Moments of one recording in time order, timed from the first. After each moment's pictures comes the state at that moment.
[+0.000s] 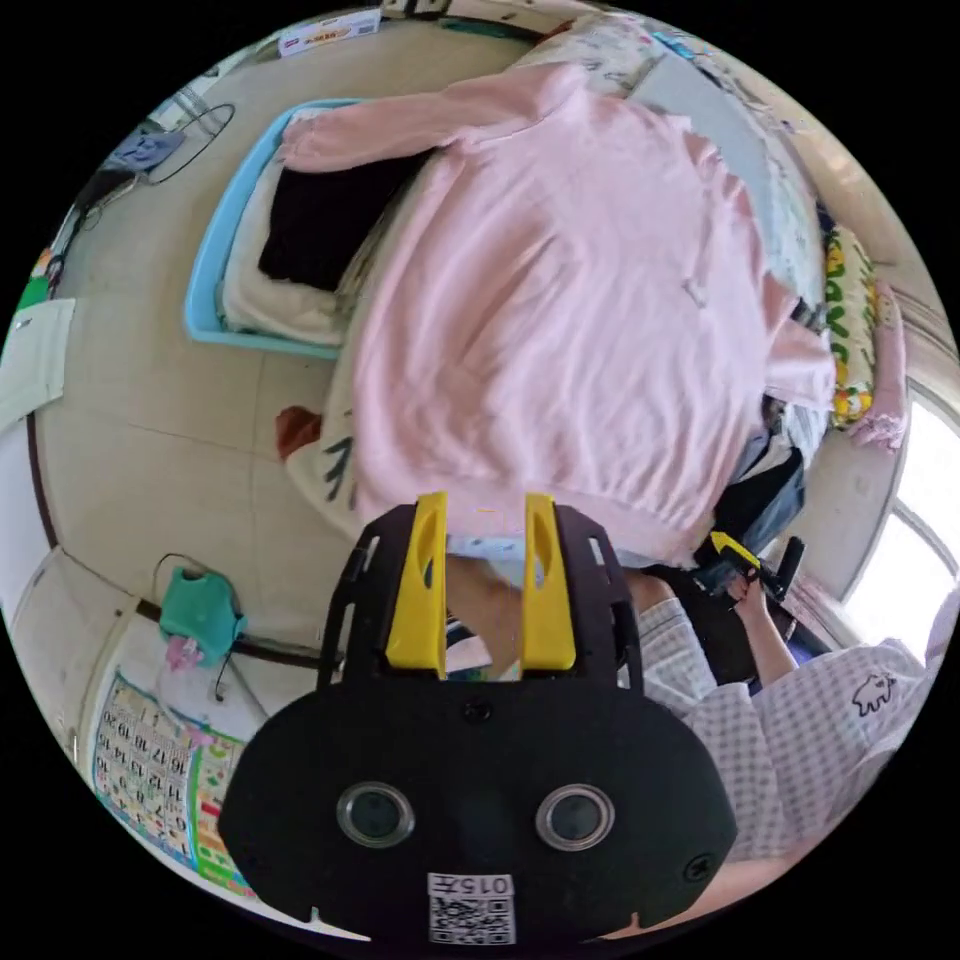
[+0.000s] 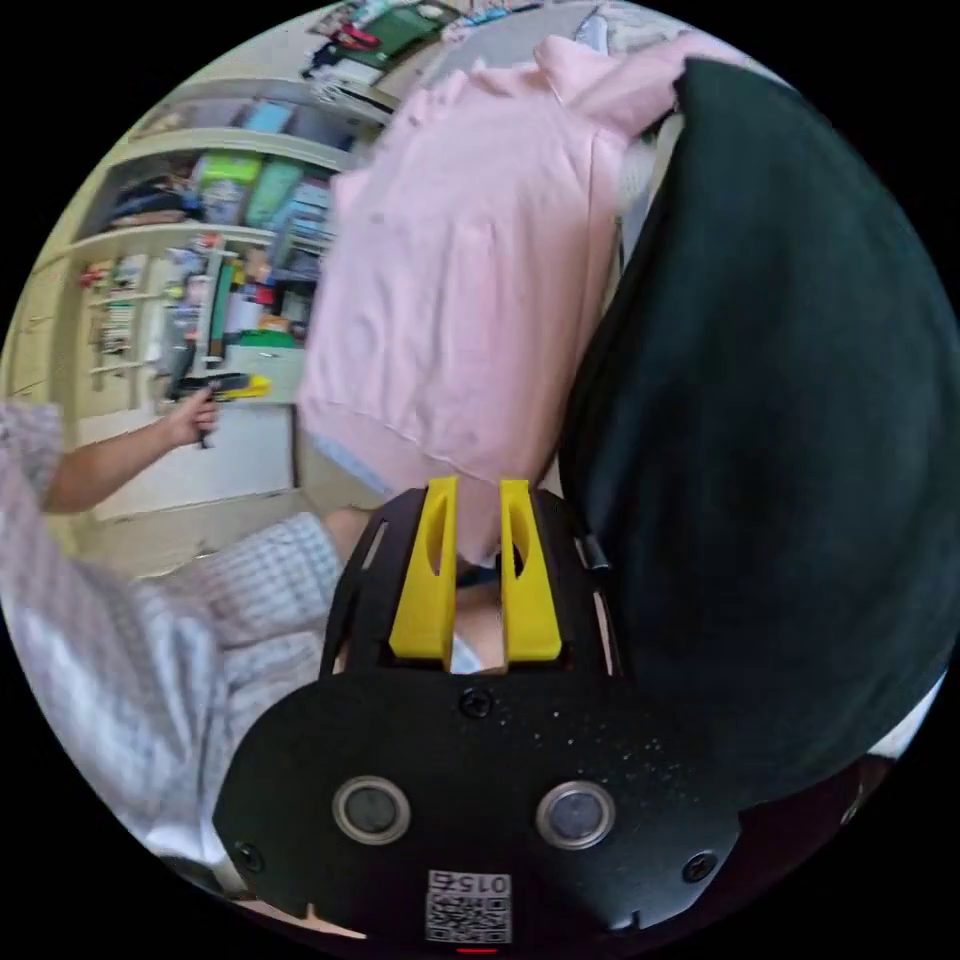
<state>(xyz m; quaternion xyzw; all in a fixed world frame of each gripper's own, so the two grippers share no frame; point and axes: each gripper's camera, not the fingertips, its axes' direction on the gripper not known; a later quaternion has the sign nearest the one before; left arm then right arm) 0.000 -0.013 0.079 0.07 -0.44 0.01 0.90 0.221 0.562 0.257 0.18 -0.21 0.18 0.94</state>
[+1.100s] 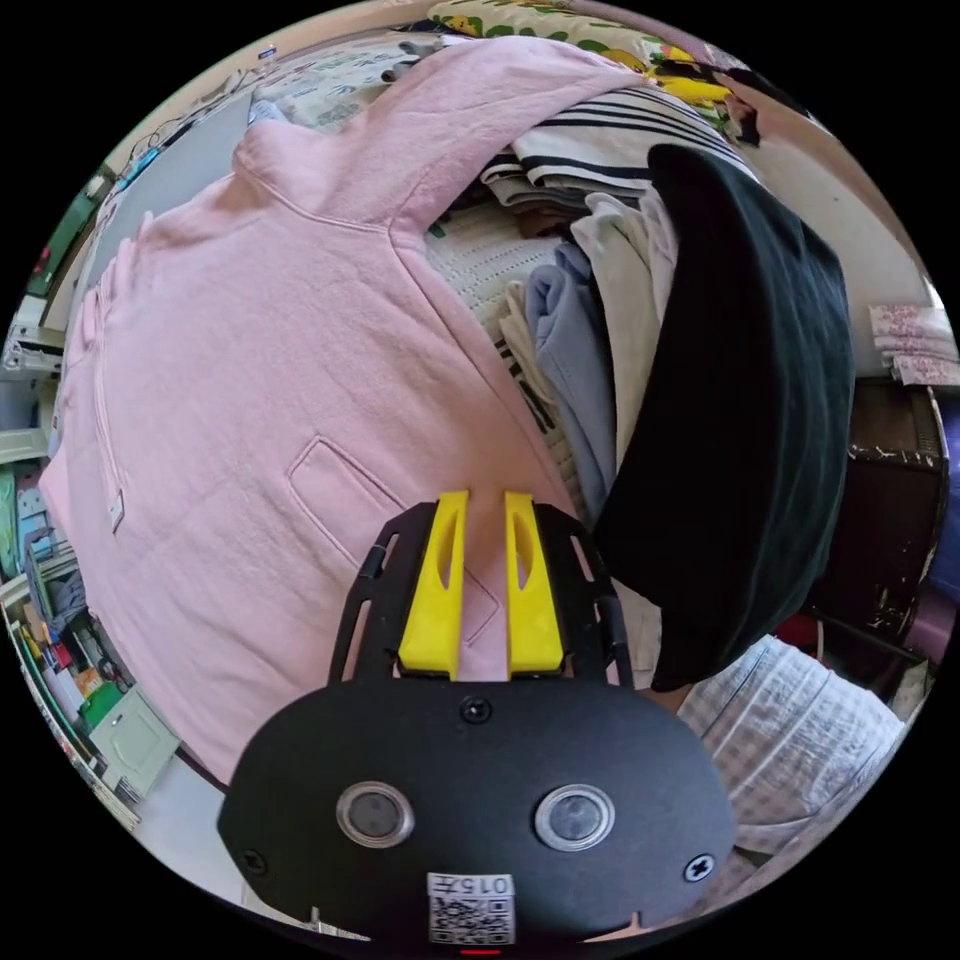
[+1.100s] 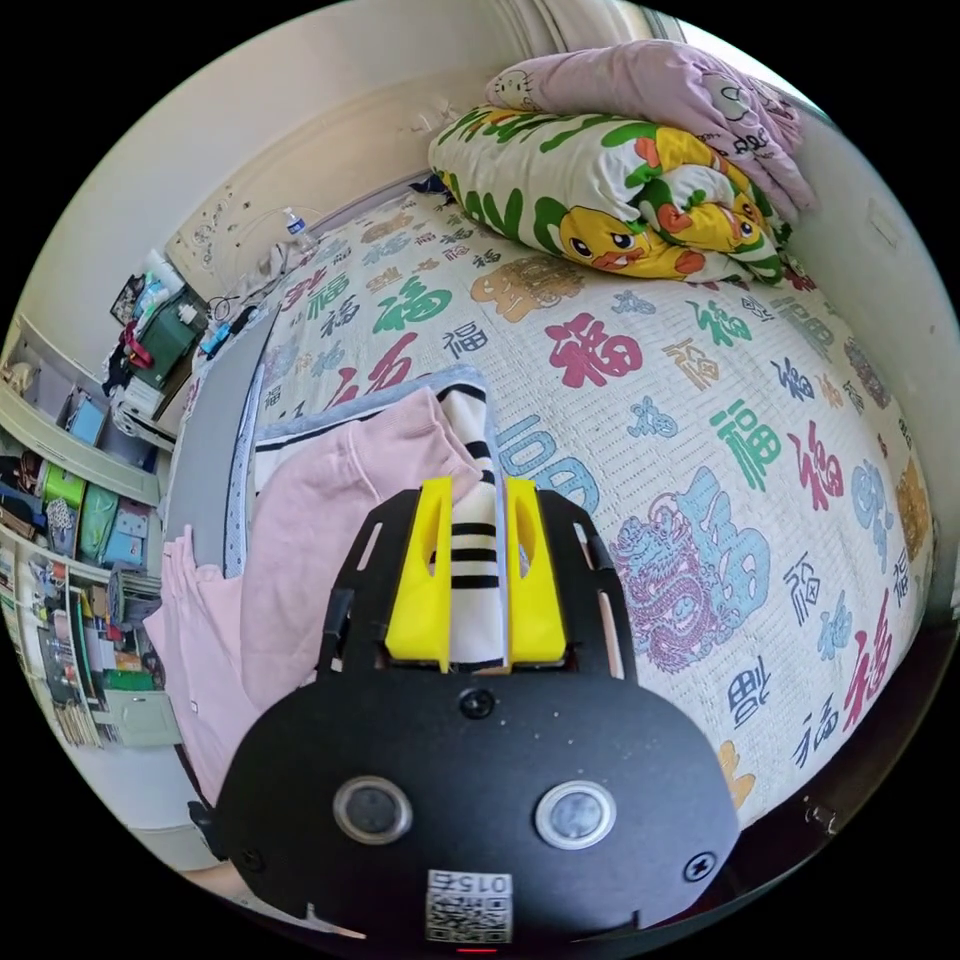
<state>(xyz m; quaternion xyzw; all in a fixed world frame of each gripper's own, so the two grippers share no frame) -0.028 -0.108 0.559 -0.06 -0.57 0.31 0.76 0.700 0.580 0.044 0.36 0.12 0.46 0.80</state>
